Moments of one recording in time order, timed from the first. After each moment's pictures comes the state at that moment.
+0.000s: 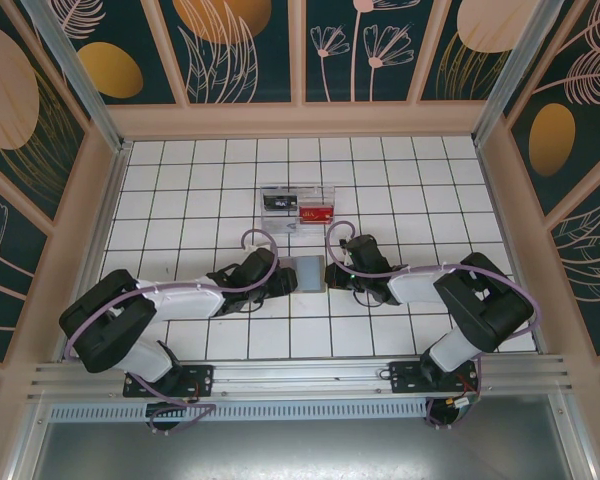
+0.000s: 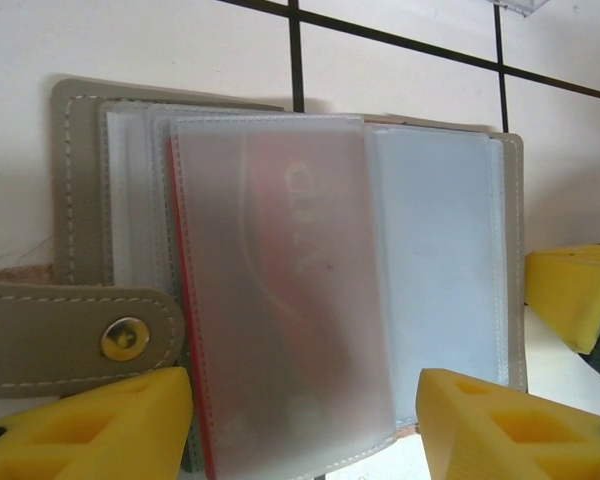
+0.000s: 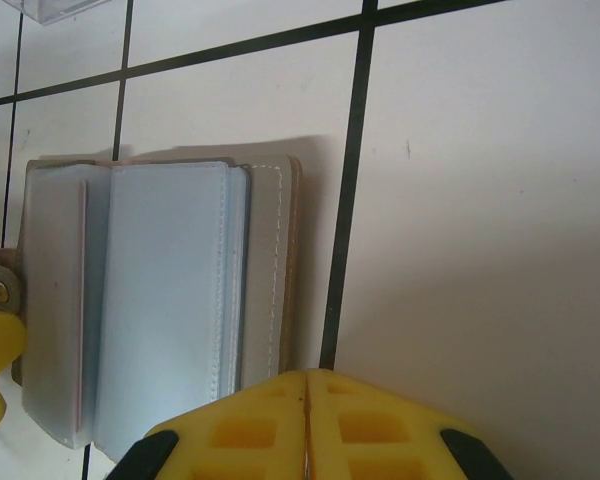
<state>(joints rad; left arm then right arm) -0.86 1.50 0.58 0.07 -0.06 -0.94 0.66 1.56 0.49 0.26 -0.23 0.70</state>
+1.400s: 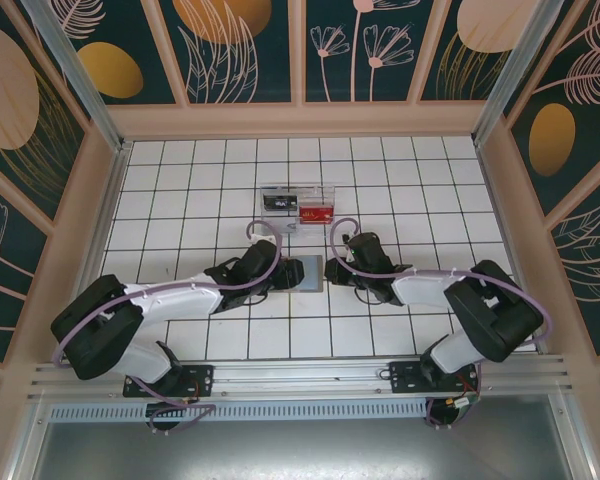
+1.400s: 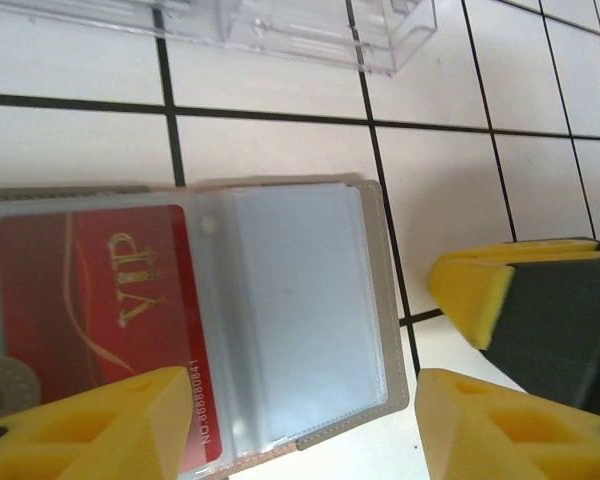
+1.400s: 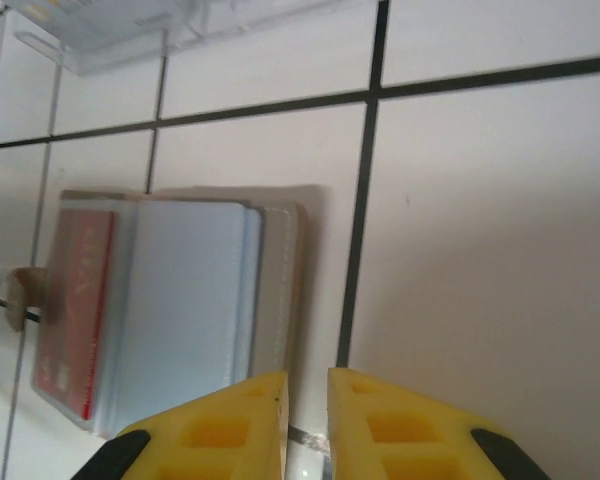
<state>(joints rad) -0.87 1.44 0.64 0.05 -0.07 -0.85 0.66 1.47 0.49 0.23 -0.18 0.70</state>
